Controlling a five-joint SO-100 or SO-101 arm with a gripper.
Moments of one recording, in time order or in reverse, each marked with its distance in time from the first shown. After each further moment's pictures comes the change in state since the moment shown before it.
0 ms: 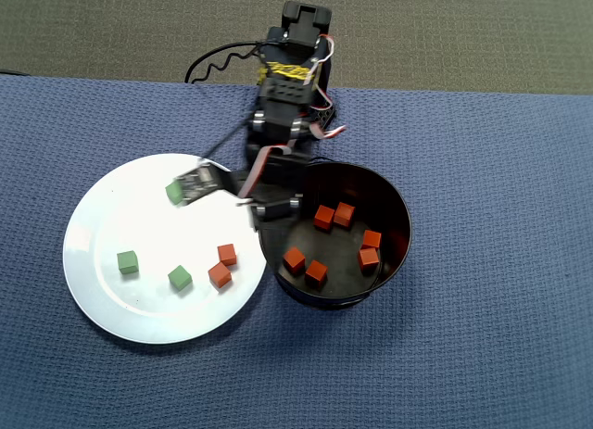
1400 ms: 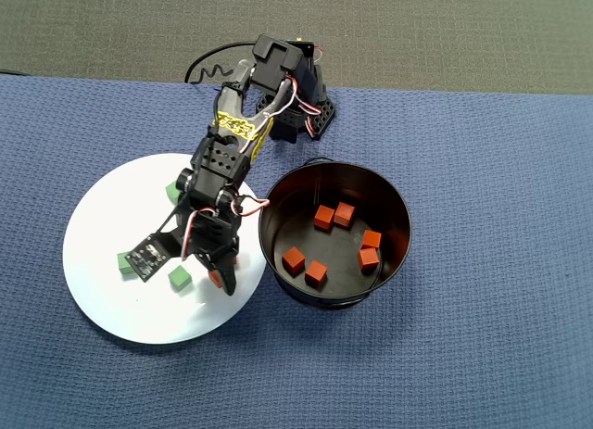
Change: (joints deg) arm 10.2 -22.6 1.1 -14.5 -28.6
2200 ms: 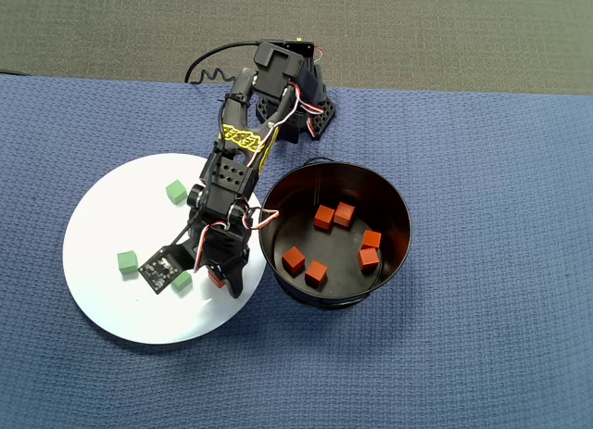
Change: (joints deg) arm -2.6 -3.1 3.1 -4.6 2.9
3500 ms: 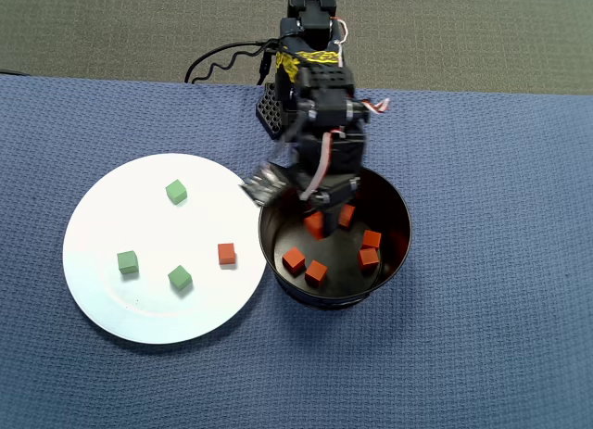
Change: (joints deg) arm -29.3 36.4 8.8 18.5 32.1
